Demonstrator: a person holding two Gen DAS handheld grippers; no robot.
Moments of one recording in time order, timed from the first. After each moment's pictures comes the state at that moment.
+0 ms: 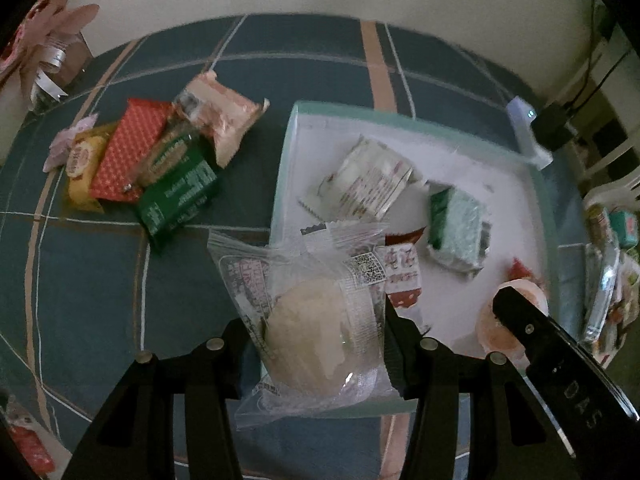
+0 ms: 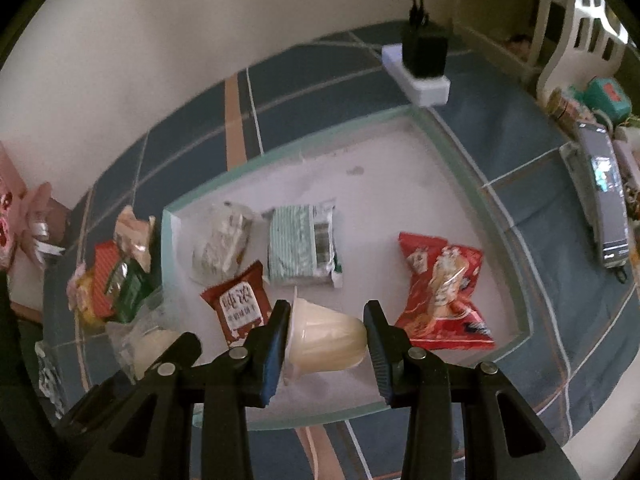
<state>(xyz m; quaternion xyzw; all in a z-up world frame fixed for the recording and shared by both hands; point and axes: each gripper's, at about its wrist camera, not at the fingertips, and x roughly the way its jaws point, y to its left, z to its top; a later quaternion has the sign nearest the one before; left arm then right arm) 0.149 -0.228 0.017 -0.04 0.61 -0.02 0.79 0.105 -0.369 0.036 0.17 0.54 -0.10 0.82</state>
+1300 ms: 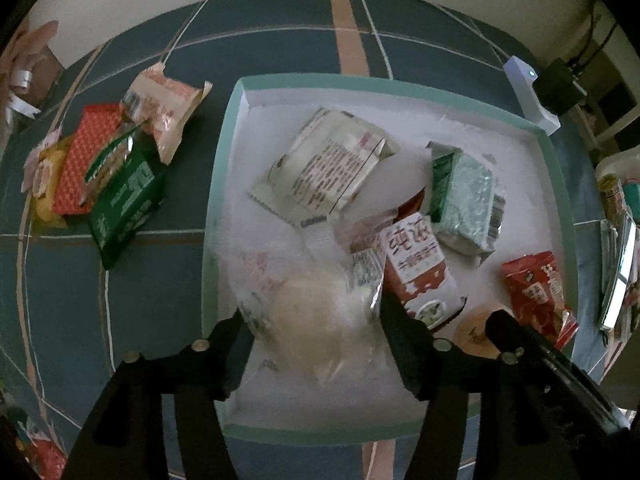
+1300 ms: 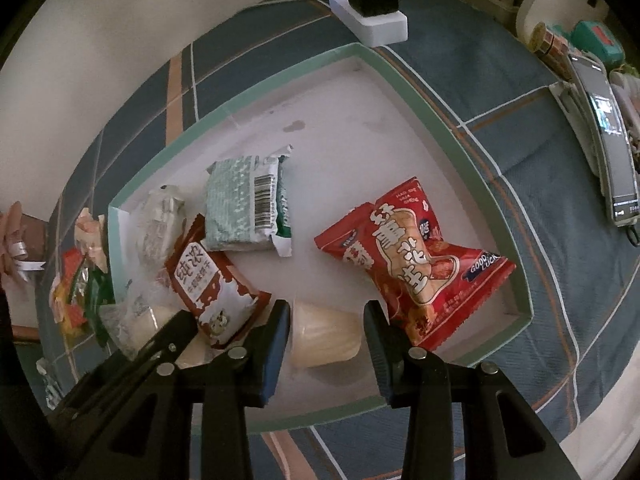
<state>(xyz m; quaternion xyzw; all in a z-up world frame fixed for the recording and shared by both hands) 0.163 -0.269 -0.012 0.00 0.63 -0.03 0.77 0.104 -0.407 -0.005 0.22 0.59 -0.12 0.77</state>
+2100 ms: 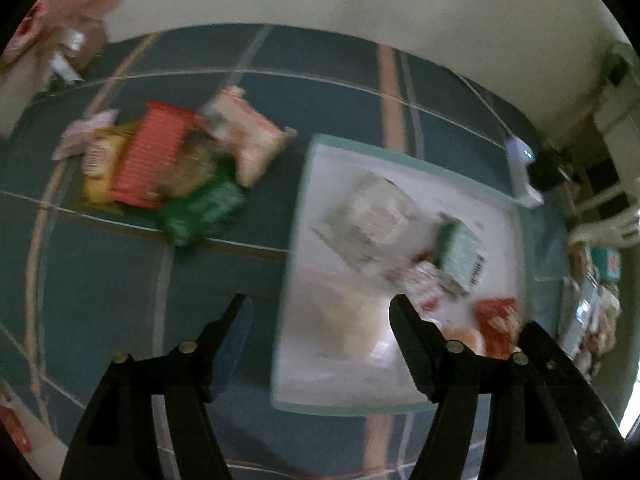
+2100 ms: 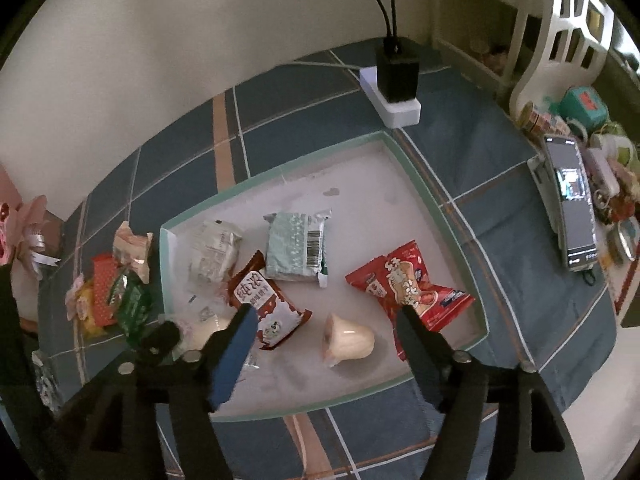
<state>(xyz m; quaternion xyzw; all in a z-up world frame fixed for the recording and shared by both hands) 0.156 -0.191 0.052 -0.09 0.59 0.00 0.80 0.102 -0.381 0.074 0.16 0.53 -0.13 0.82</state>
